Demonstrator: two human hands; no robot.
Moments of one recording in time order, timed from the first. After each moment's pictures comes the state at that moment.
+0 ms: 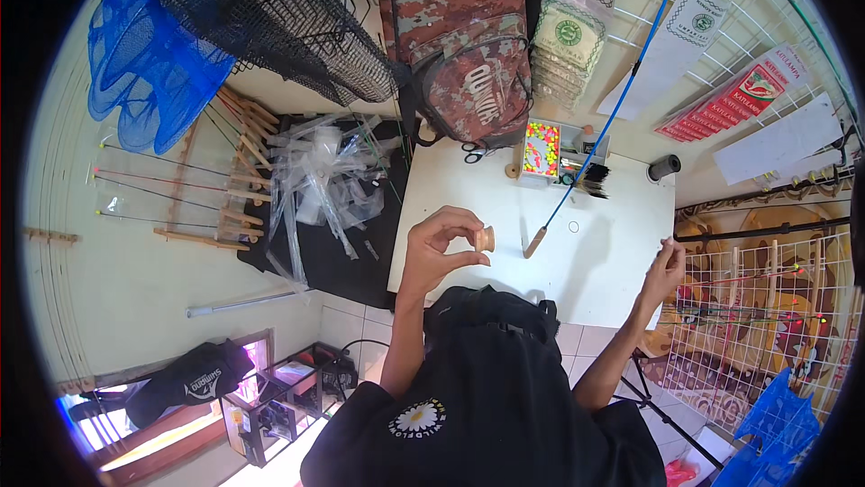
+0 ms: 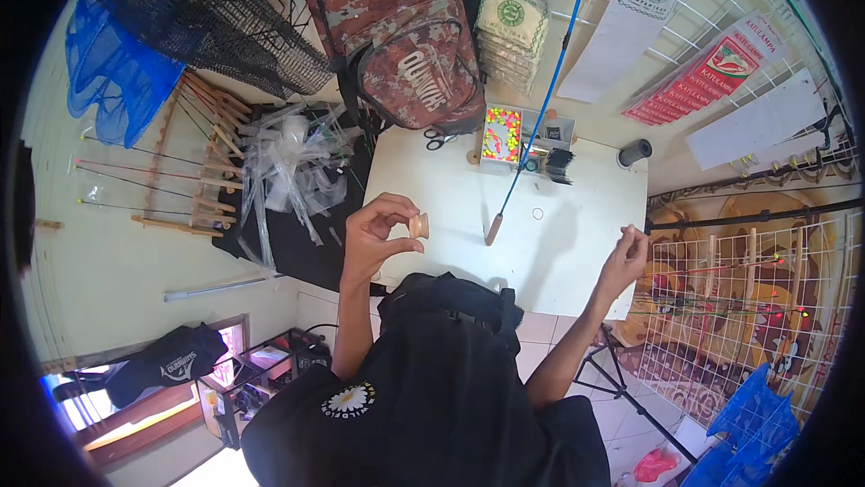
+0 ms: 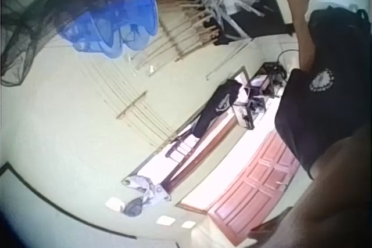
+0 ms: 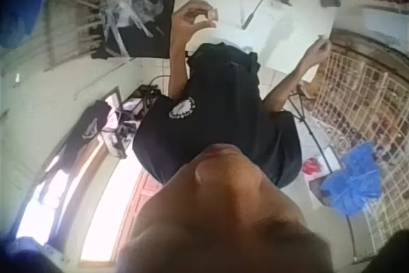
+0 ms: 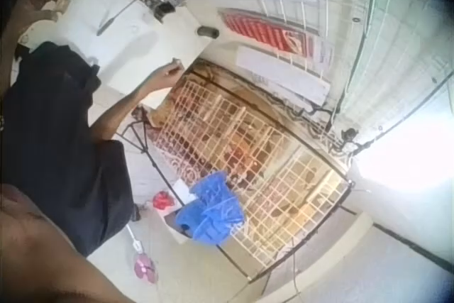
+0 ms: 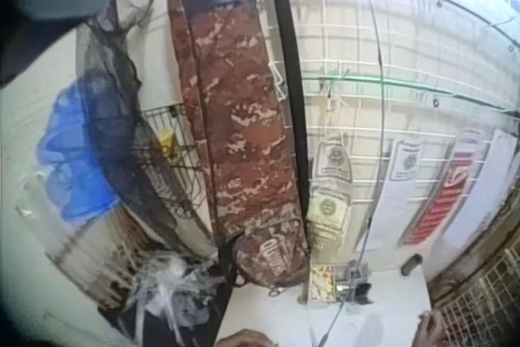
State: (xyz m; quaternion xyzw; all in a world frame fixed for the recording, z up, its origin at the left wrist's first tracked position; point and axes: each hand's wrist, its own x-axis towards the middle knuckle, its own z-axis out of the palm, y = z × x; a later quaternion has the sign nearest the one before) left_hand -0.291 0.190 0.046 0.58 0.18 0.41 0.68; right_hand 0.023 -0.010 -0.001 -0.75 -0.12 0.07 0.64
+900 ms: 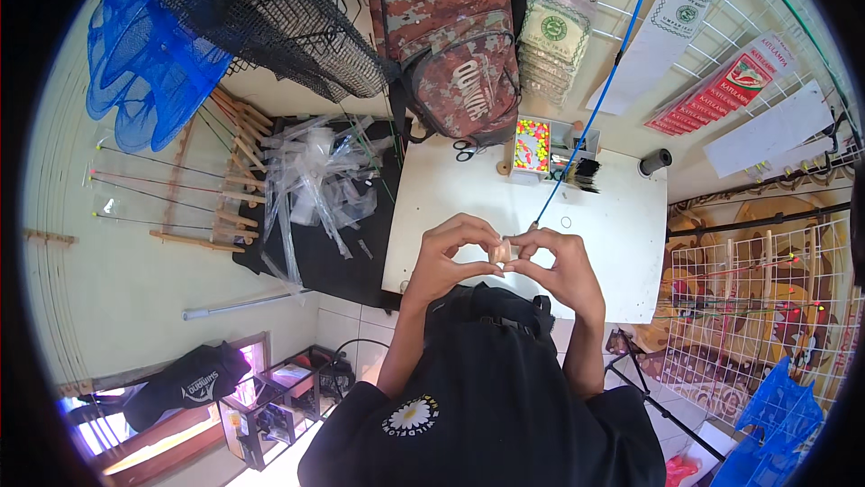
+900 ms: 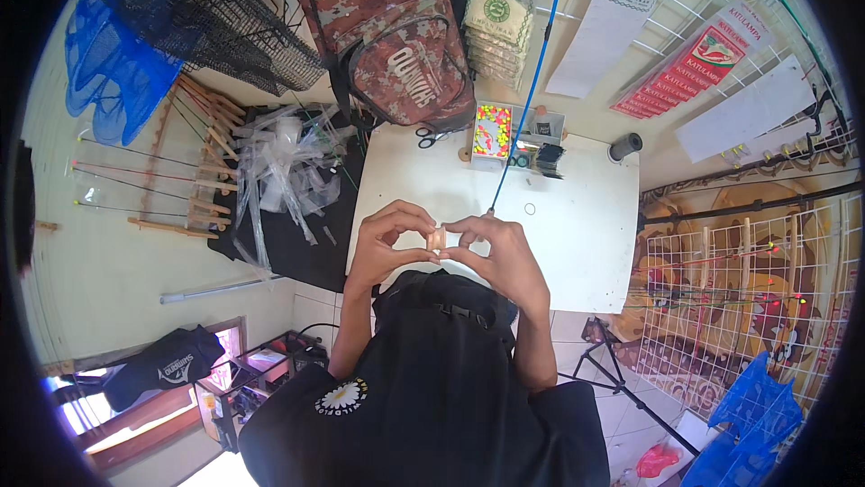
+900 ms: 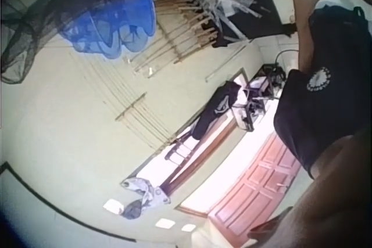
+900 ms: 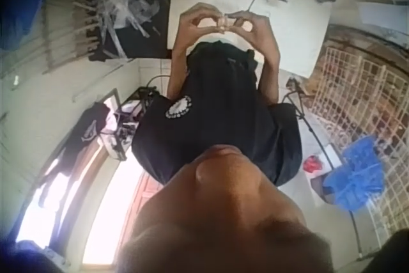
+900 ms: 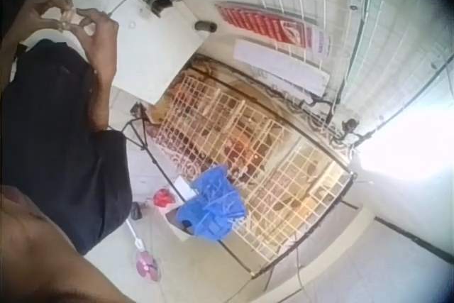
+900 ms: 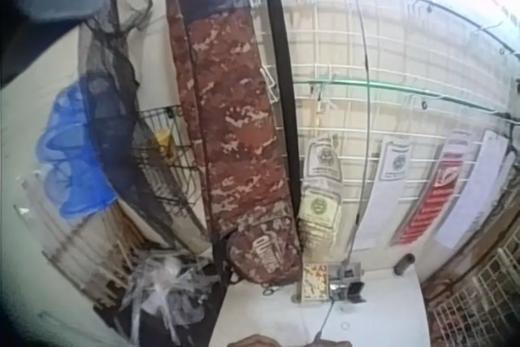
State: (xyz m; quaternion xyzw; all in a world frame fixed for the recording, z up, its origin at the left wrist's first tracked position) left_hand -0.282 0.171 0.054 0.65 0.17 0.35 0.65; right_hand -0.098 0.070 0.098 -0.64 -0.55 0.36 0.40
